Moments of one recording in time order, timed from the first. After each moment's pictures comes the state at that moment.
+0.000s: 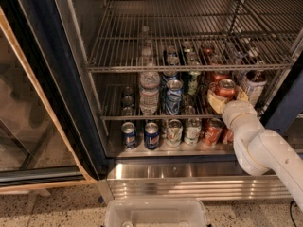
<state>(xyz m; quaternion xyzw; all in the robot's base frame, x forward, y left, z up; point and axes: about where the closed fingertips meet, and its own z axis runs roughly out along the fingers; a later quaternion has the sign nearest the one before) 0.663 -0.277 0.759 -0.05 0.72 0.00 0.70</state>
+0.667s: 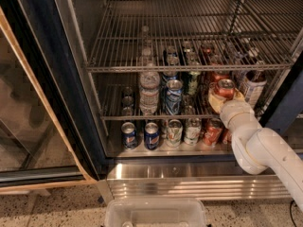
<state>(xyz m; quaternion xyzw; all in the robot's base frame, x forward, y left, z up) 0.668 -0.271 0.752 -0.06 0.72 0.01 0.69</state>
